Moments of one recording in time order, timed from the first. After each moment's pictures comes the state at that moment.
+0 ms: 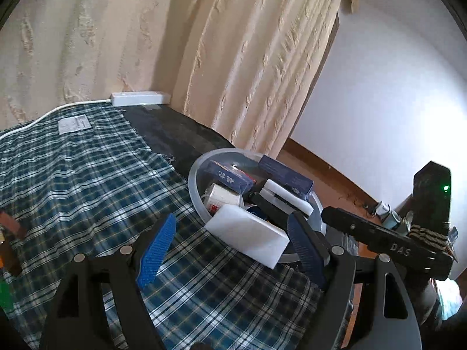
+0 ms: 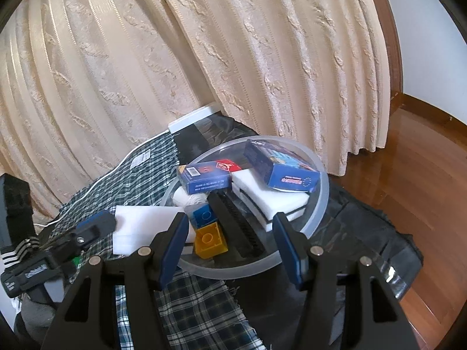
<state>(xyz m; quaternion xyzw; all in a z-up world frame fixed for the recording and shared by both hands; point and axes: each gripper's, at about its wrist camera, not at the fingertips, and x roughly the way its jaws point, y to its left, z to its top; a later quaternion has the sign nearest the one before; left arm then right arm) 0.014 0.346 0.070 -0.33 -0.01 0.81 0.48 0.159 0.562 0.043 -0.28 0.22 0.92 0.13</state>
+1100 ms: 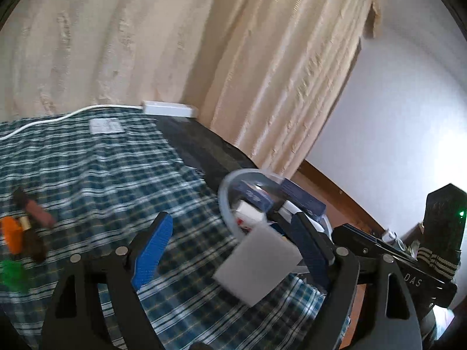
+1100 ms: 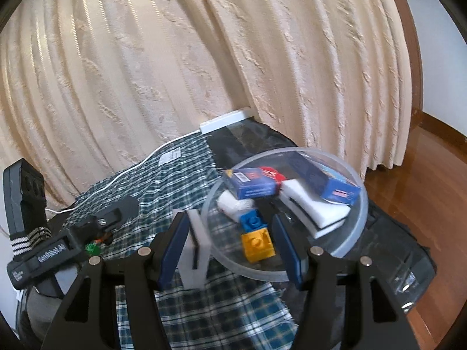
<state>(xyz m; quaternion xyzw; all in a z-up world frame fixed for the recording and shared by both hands) 0.001 0.305 0.082 -0.32 -0.06 0.84 0.43 0.147 0.516 0.068 -0.27 0.19 0.94 0.09</state>
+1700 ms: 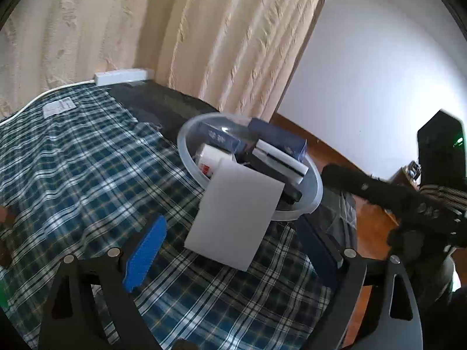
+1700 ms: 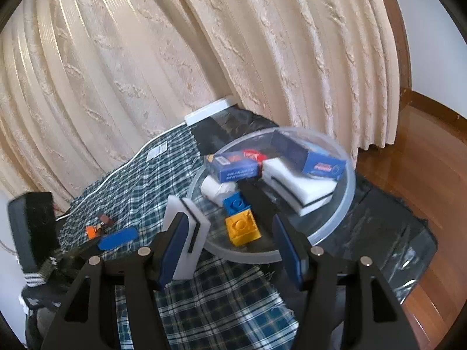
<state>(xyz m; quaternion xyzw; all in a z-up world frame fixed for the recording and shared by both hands) 0.024 0.348 0.040 -0.37 0.04 0.77 0.52 0.159 0.534 0.053 -0.29 0.22 0.92 0.11</state>
